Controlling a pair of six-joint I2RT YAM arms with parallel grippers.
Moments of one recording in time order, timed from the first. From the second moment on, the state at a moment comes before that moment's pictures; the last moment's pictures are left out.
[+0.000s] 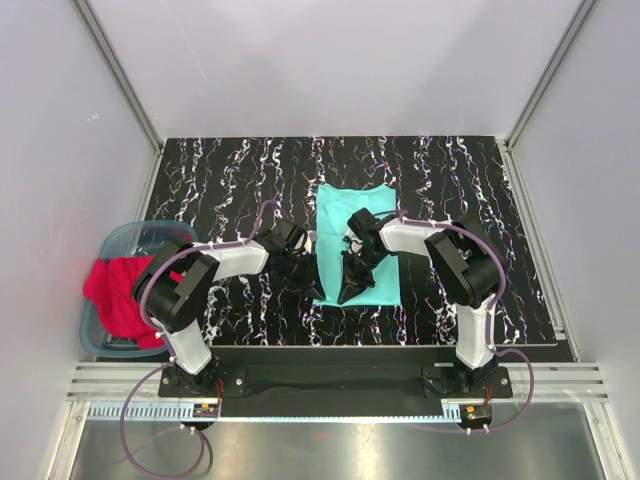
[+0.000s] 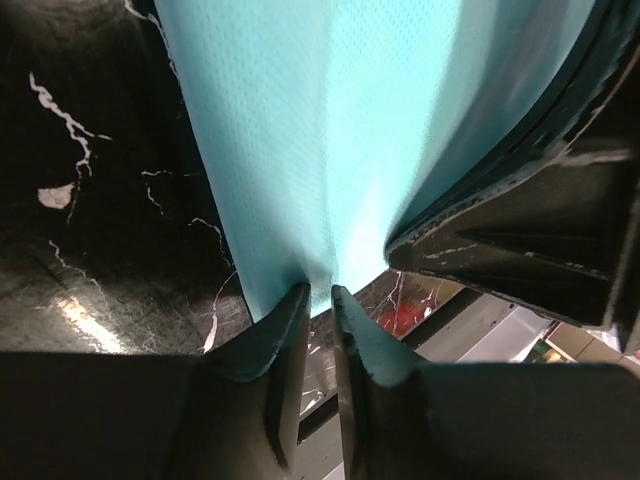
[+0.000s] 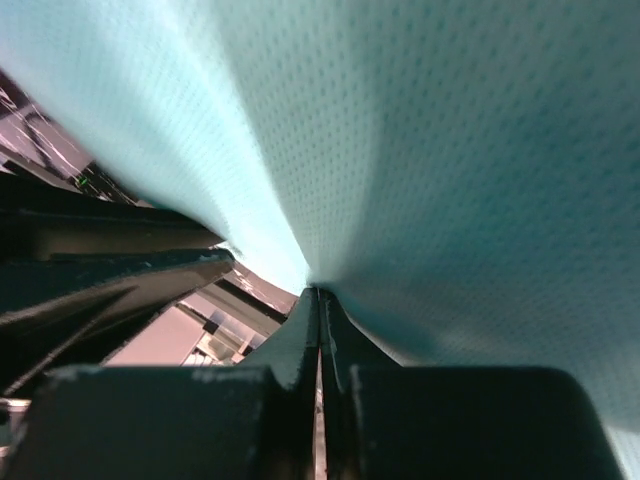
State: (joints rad) left arm -0.61 1.74 0.88 -0.26 0.51 -0.67; right arm 0.60 1.99 1.19 -0.62 -0.59 0.63
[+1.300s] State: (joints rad) left arm -0.57 1.53 0.65 -0.18 0.54 -0.69; right arm 0.28 1.49 0.84 -0.82 -0.37 0.62
